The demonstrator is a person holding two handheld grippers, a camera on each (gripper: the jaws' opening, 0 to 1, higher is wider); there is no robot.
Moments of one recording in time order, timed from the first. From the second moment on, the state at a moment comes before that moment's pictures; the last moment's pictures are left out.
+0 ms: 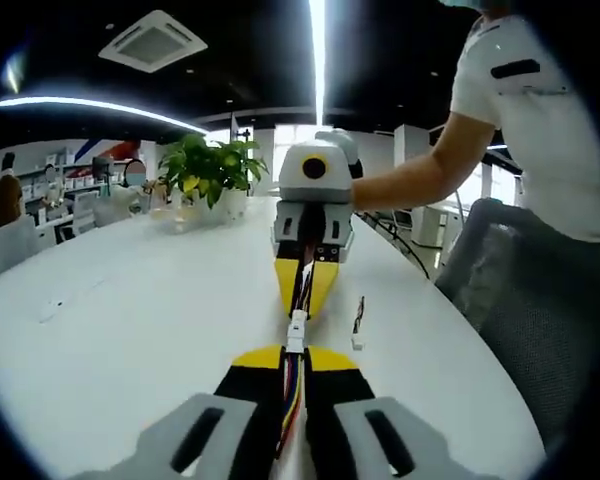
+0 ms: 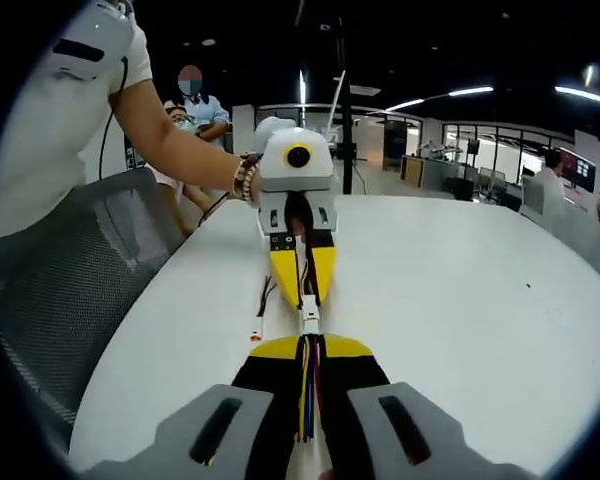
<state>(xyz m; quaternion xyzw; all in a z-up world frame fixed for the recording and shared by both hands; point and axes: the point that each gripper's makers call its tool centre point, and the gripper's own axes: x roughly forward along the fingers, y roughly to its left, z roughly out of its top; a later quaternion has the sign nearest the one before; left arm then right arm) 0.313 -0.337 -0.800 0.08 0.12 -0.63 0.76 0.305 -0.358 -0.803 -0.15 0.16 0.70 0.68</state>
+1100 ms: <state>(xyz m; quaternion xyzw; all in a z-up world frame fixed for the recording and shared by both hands) 0.298 -0.349 -0.770 0.04 0.09 -0.66 0.75 0.296 -0.351 -0.780 -0.11 0.14 0.72 0.67</state>
